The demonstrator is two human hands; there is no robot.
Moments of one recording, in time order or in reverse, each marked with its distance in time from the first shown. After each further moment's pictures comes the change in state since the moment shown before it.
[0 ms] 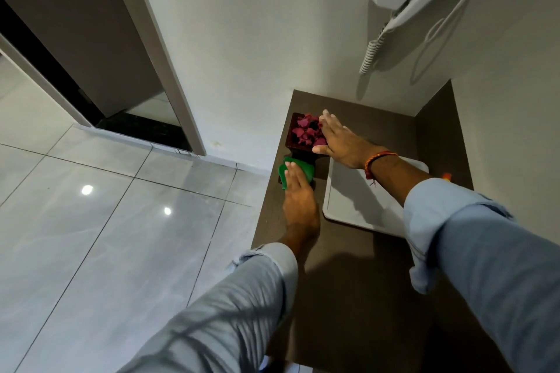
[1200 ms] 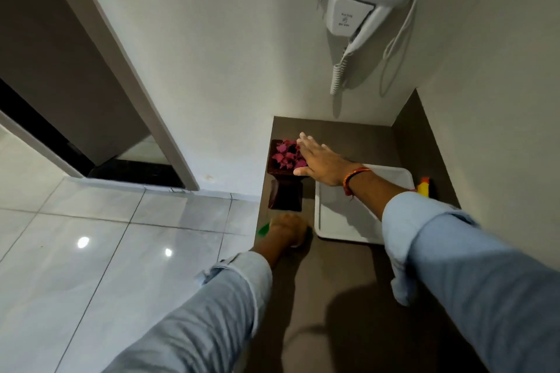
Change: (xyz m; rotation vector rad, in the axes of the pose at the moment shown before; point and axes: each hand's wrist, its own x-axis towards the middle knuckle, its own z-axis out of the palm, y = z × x) left_hand 0.035 -0.006 -0.021 0.739 -0.675 0.343; right_hand -0.005 0.002 0.002 0.008 0.041 -0.018
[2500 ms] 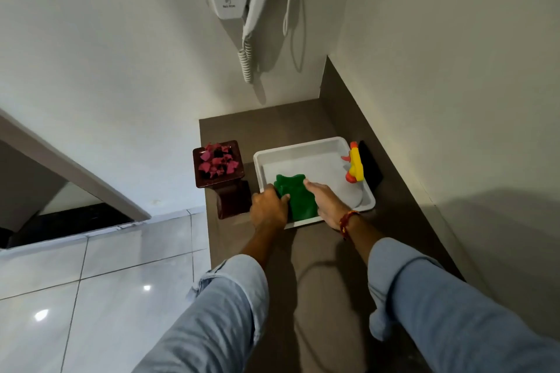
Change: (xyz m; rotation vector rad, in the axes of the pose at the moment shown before) left_hand 0.044 0.075 -0.011 -0.651 0.386 -0.200; right_hand -0.077 0.078 0.146 1.775 0.443 0.712
